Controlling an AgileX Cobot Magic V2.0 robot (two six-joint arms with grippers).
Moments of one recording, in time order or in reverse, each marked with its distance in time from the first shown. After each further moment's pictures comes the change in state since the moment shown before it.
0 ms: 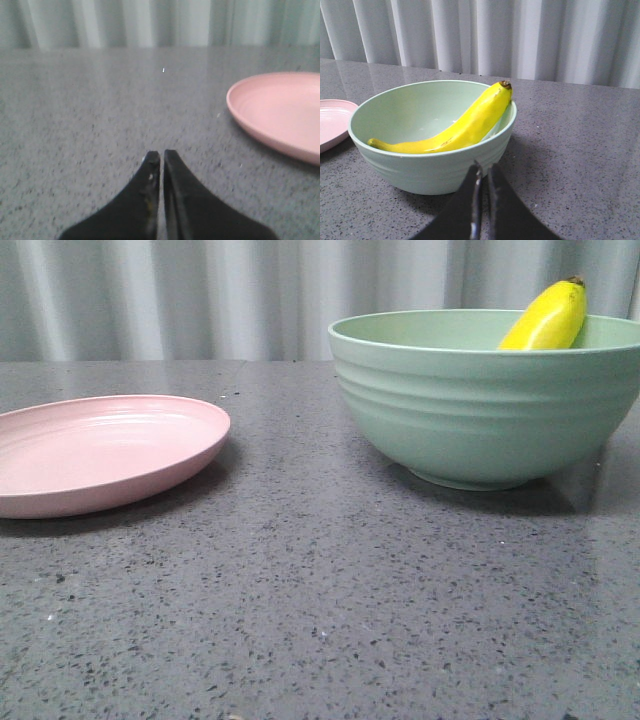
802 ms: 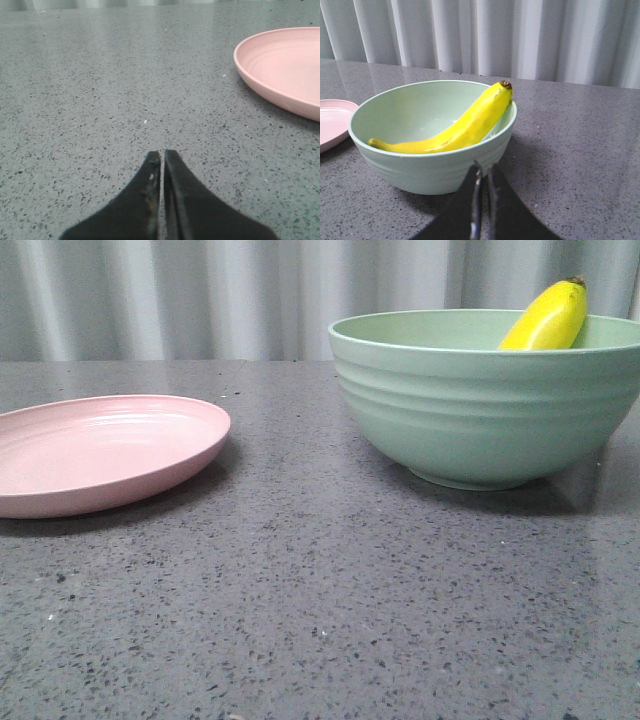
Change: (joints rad) left arm 0.005 0.000 0.000 0.016 0.080 0.000; right arm 0.000 0.000 0.000 0.000 0.000 0.000
